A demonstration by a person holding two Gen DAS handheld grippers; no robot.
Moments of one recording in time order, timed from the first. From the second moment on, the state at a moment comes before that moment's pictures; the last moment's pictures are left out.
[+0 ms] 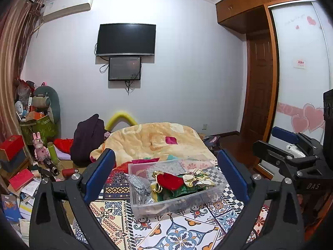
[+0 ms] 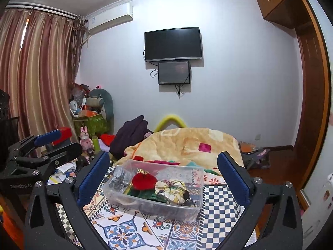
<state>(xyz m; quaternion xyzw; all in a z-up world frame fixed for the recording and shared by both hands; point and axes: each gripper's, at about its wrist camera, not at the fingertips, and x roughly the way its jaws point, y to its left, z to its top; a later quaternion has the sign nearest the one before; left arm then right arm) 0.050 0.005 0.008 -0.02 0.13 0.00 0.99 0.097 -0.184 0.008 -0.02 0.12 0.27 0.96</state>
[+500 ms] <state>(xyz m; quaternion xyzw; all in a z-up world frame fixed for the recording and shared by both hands) 0.048 0.002 0.009 -0.01 0.12 -0.01 0.99 0.095 -0.187 0.008 -0.02 0.12 0.26 0.96</state>
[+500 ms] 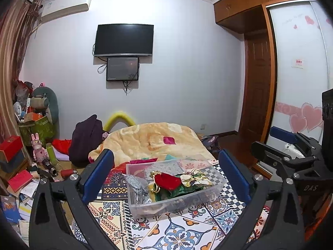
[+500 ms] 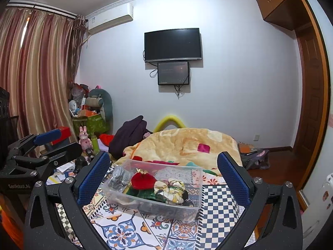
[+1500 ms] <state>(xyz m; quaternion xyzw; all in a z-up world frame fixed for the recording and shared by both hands) 0.049 0.005 0.009 -0.02 0.12 -0.01 0.99 0.095 -0.187 0.008 -0.02 0.12 0.26 0.96</state>
